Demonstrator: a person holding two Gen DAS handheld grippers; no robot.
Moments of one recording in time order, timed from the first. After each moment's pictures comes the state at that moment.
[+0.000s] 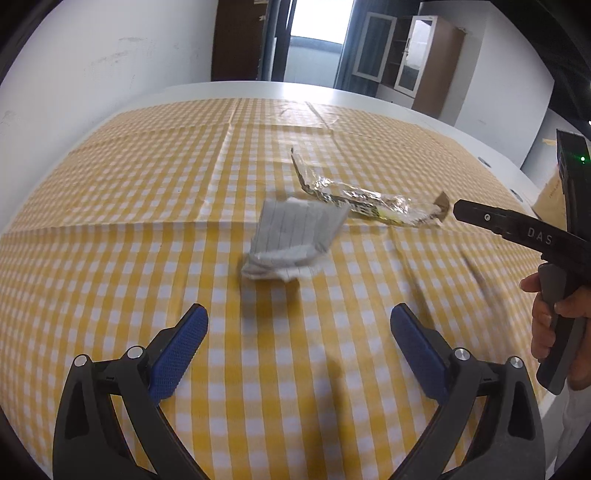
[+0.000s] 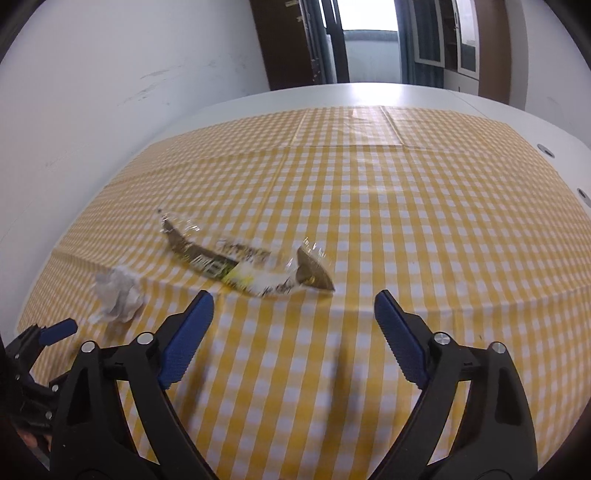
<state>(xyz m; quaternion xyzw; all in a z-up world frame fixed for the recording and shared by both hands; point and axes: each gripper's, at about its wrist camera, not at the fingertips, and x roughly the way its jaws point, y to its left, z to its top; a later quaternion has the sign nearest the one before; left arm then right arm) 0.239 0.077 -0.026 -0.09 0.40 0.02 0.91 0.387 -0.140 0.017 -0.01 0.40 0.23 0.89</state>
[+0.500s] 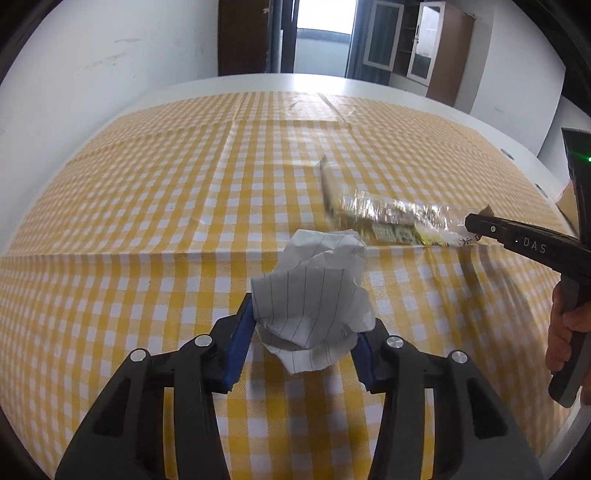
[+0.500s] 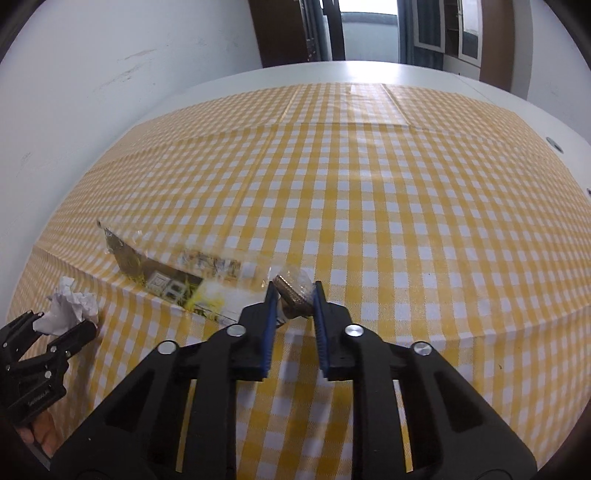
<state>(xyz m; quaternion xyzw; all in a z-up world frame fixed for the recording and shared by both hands) 0.278 0.076 -0.033 -0.06 0.41 0.05 0.91 0.413 -0.123 -0.006 -0.04 0.43 0.22 0.88</state>
